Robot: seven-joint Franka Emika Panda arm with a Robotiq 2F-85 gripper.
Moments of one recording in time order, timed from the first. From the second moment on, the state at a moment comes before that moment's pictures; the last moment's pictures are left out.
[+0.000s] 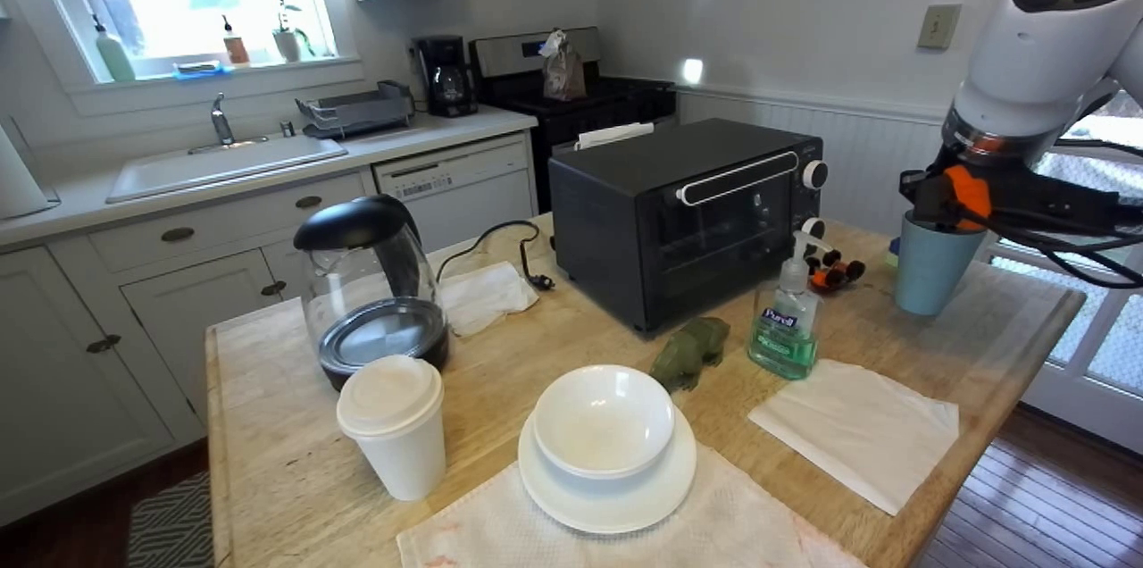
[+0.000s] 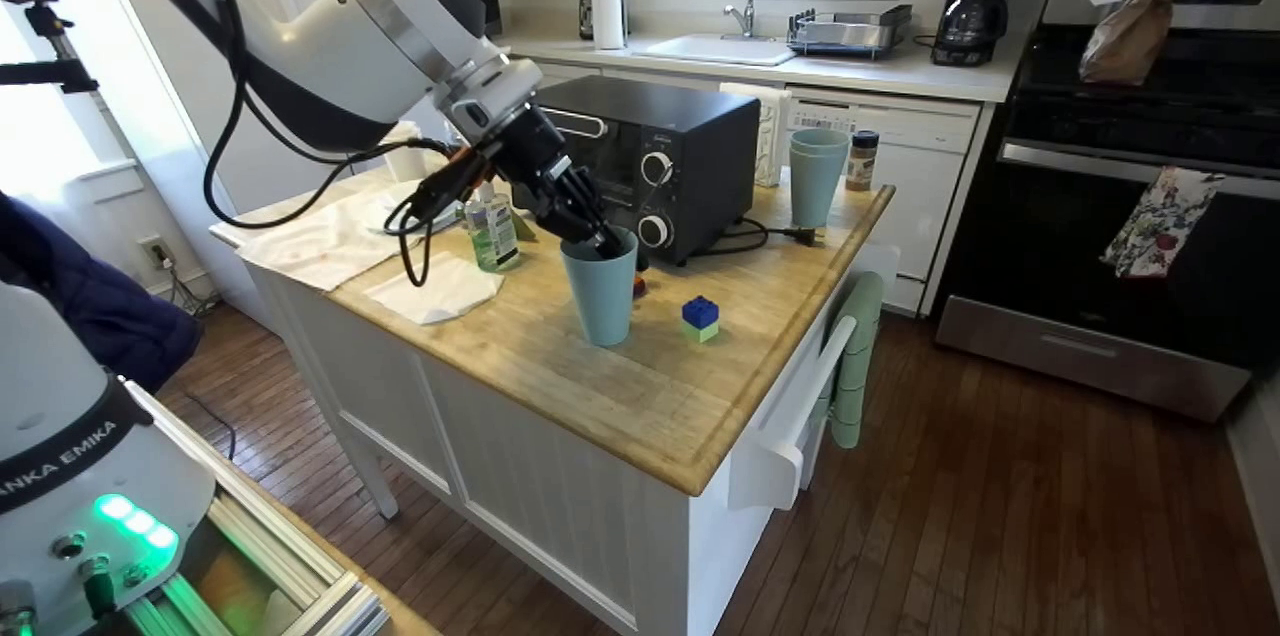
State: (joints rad) arm -0.44 -0.03 0.00 -2.59 -1.40 2.68 2.00
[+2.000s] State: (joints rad) arm -0.42 -0.02 0.00 -2.56 -1.36 2.68 1.99
